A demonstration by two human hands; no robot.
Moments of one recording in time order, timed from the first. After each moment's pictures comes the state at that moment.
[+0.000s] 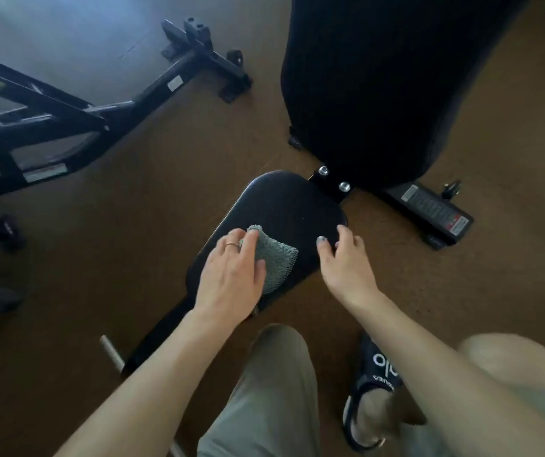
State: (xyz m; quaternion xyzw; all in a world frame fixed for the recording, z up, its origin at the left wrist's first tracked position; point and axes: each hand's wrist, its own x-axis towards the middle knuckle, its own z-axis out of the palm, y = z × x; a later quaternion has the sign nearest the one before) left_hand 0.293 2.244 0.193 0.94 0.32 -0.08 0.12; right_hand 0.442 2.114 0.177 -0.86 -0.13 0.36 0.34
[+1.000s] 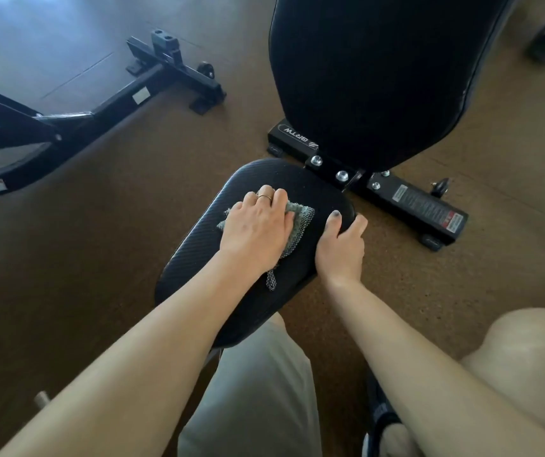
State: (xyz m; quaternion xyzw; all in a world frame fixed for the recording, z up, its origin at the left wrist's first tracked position) left_hand 0.372 2.282 0.113 0.98 0.20 -0.01 -0.01; right_hand 0.429 2.160 0.085 -0.83 0.06 0.20 0.51
